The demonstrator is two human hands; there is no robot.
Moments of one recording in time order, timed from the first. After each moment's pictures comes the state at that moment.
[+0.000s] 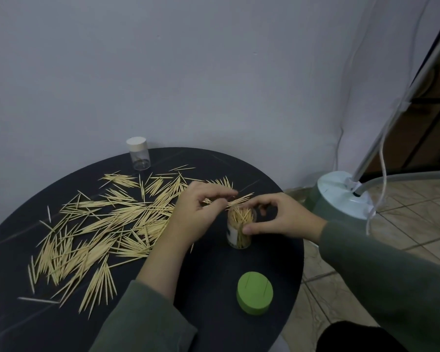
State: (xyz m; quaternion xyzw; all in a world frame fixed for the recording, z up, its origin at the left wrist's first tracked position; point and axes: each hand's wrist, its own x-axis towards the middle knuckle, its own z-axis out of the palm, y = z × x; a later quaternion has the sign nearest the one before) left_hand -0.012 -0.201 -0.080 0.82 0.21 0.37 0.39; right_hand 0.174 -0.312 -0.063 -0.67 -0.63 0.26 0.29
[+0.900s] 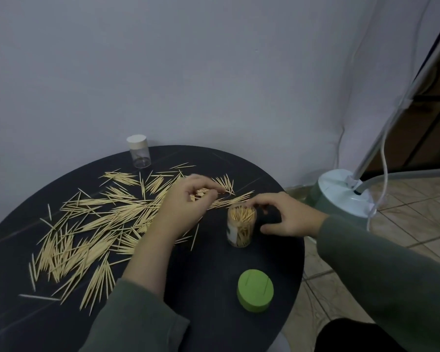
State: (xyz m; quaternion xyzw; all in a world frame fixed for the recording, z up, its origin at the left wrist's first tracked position) left_hand -0.027 -0.199 -0.063 0.82 0.28 0.32 0.38; right_hand 0.196 -0.304 -0.077 -0.67 -0.69 0.19 0.19
